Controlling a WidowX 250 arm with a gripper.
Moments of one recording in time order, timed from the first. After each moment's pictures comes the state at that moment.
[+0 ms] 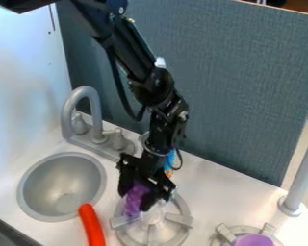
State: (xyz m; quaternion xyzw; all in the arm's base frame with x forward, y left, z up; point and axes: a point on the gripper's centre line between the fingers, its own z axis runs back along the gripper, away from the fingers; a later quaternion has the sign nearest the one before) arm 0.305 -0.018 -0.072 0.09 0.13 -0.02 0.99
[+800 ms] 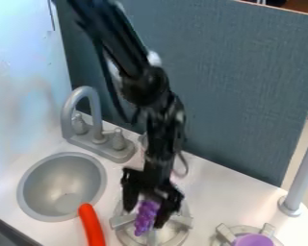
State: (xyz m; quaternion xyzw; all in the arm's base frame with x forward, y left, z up) arm 0.288 -0.044 -0.058 0.02 0.10 0.00 0.99
